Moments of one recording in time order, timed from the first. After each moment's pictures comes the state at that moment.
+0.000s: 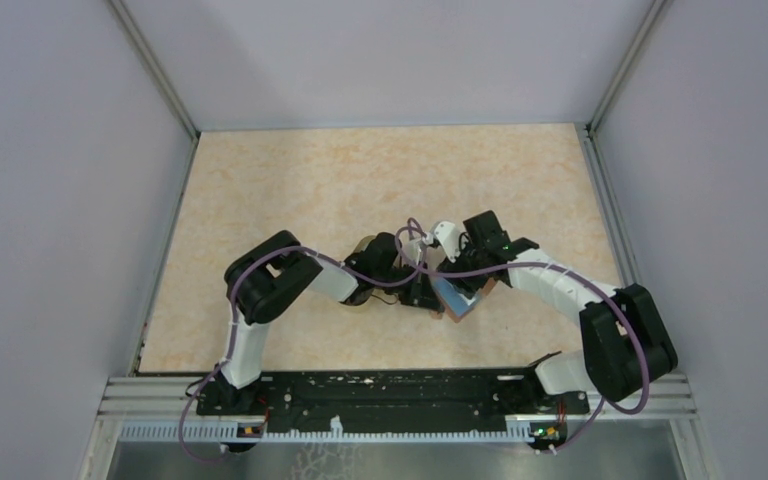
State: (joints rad) left arm -0.87 2.07 0.90 0.64 0.66 -0.79; right arm 0.46 1.35 0.73 -0.43 -0.19 -0.50
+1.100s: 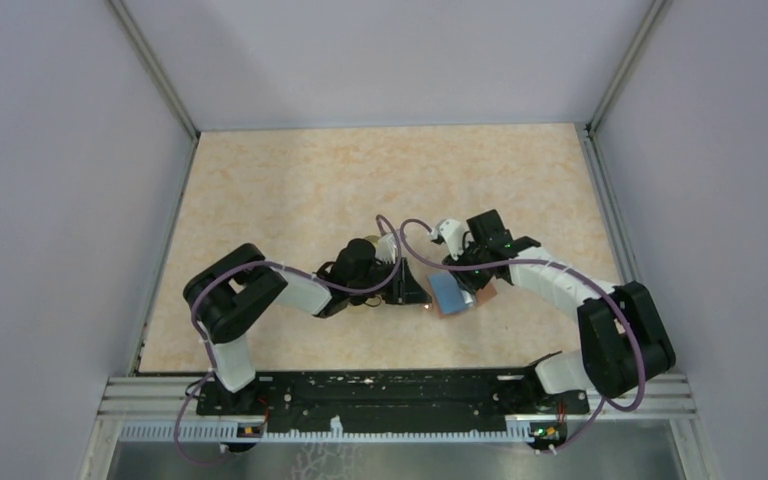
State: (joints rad) left arm -0.84 1.83 0.67 0.77 0.49 -0.84; right arm 0.42 1.37 0.73 -0.44 -0.20 -0.43
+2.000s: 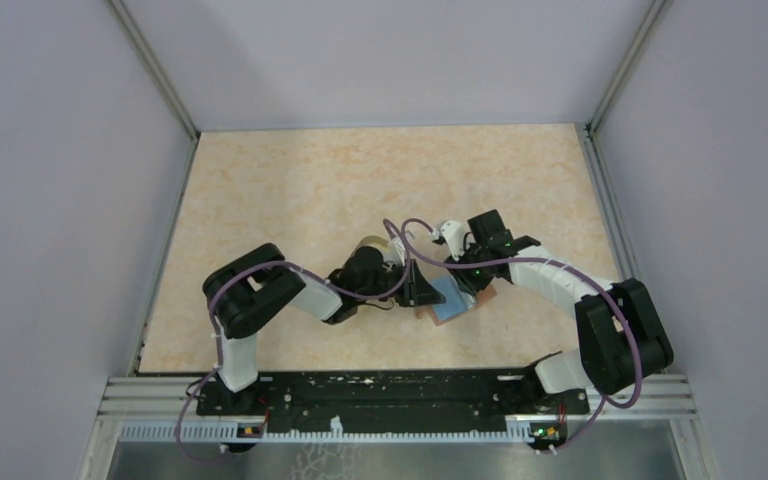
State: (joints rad) left arm -0.90 1.88 0.66 0.97 0.44 -0.94; right arm 0.41 1.38 0.73 -0.44 -0.22 -0.42
